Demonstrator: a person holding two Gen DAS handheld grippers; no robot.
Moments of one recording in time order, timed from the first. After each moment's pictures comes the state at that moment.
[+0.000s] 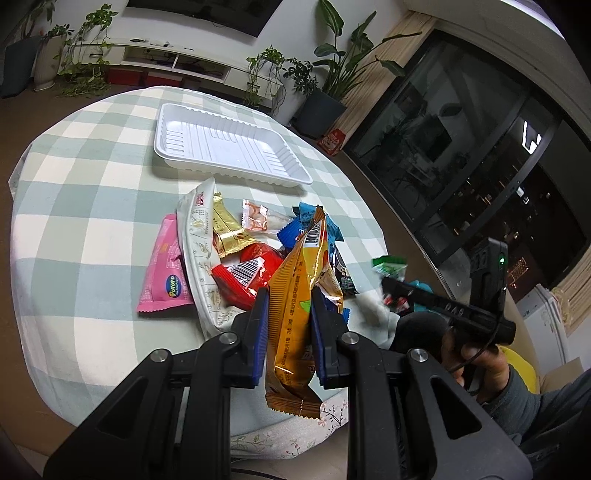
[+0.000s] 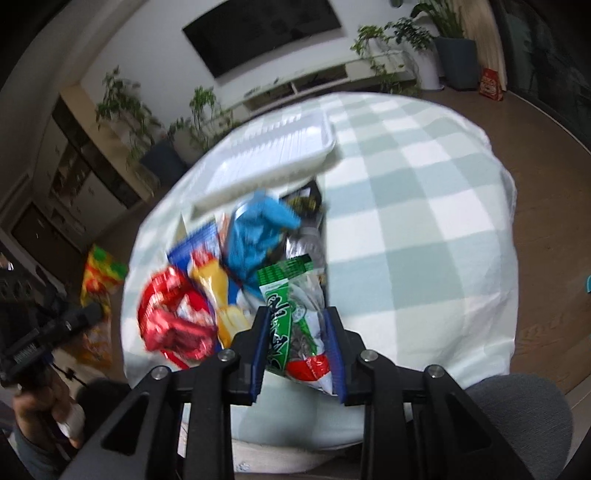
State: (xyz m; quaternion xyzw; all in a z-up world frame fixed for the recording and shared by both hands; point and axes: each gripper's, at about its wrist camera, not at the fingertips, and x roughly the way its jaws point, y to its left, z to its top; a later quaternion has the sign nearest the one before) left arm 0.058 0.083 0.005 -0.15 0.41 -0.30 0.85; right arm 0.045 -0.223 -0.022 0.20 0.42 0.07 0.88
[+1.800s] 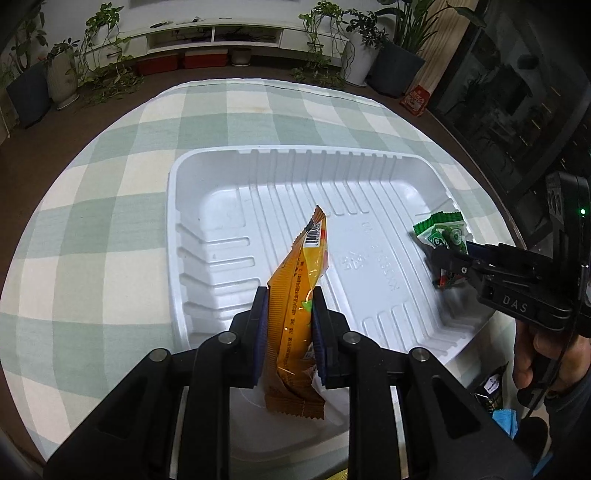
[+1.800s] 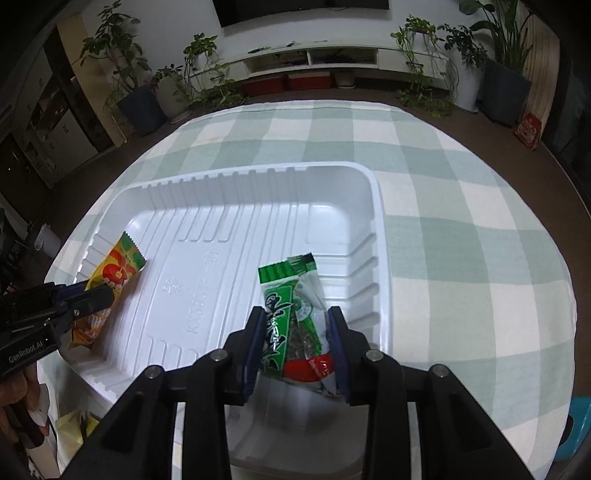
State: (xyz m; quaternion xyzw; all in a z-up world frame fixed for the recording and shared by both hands) left arm 0.409 0.032 -0.051 -0.02 0.50 -0.17 0.85; right arm 0.361 -0.197 -0.059 0.04 0.50 0.08 0.86
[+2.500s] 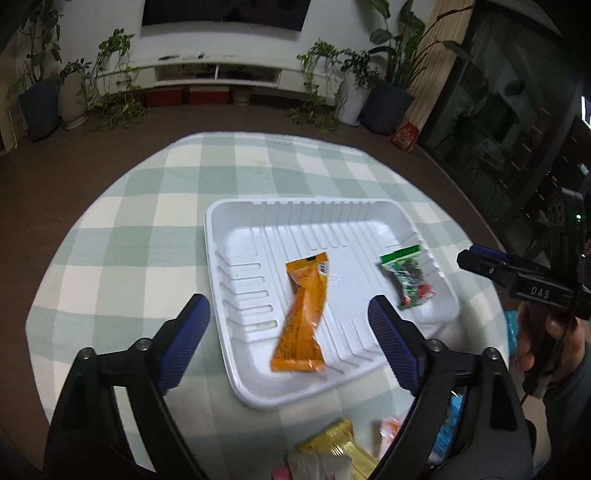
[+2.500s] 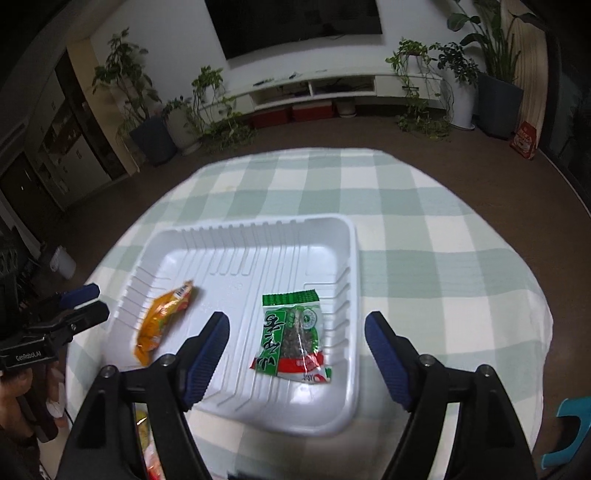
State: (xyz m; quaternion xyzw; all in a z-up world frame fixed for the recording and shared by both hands) left arm 0.355 0.058 0.016 -0.04 0.43 -0.18 0.88; right arm 0.314 -0.234 0.014 0.09 0.43 0.08 0.89
